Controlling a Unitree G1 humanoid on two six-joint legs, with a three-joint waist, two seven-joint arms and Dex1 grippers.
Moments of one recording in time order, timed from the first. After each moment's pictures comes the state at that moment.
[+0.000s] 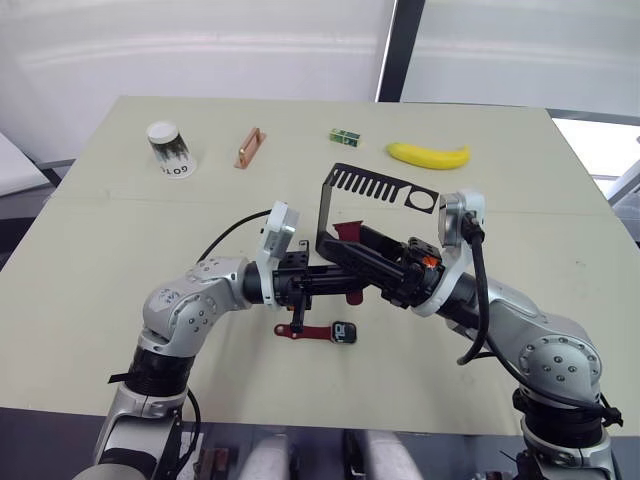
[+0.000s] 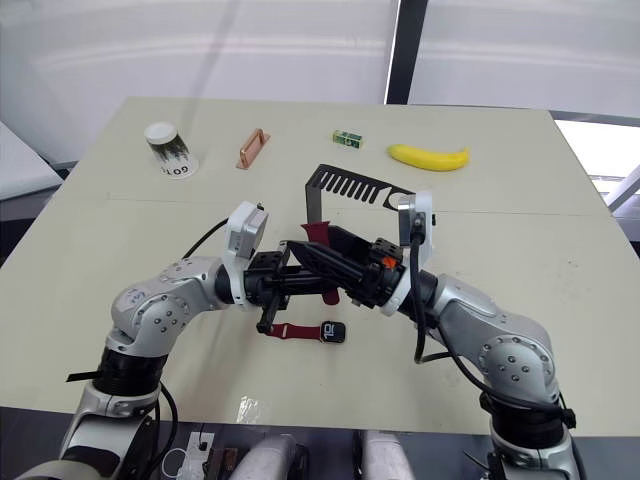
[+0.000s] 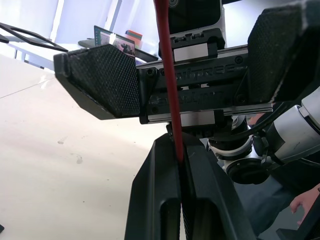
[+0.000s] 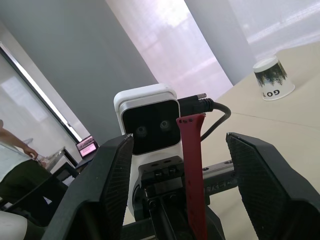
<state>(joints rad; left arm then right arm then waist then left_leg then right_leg) -0.55 0.39 -0.09 -0.22 -0.80 0.78 -0.96 -0.38 -0.42 -0.05 -0.56 1.31 0.81 0.30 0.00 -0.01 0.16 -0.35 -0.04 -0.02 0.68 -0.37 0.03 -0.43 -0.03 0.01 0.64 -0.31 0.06</state>
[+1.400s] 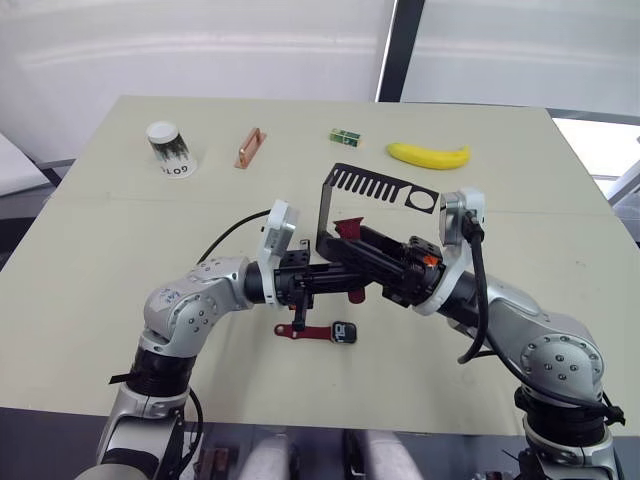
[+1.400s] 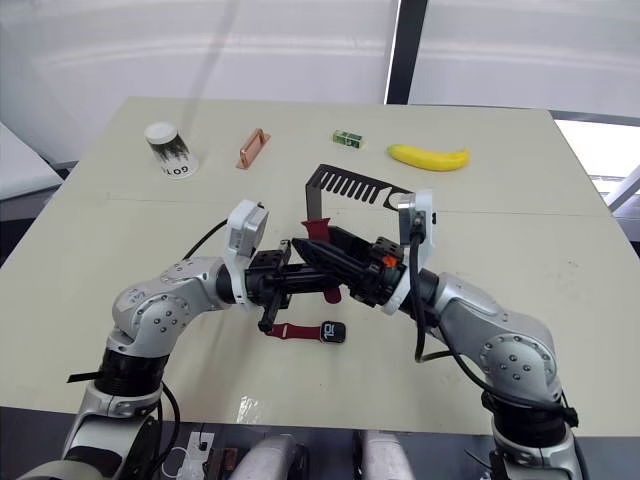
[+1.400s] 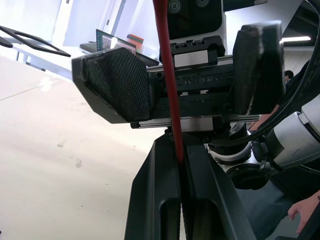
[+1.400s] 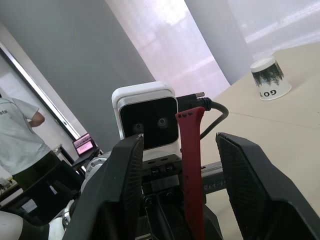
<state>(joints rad) -0.55 0.37 -0.08 -0.23 -0.82 0.80 -0.93 -0.38 -0.42 -0.05 -0.56 1.31 0.81 0.30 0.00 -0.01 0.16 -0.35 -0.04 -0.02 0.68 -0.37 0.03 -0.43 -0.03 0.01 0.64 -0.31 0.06</state>
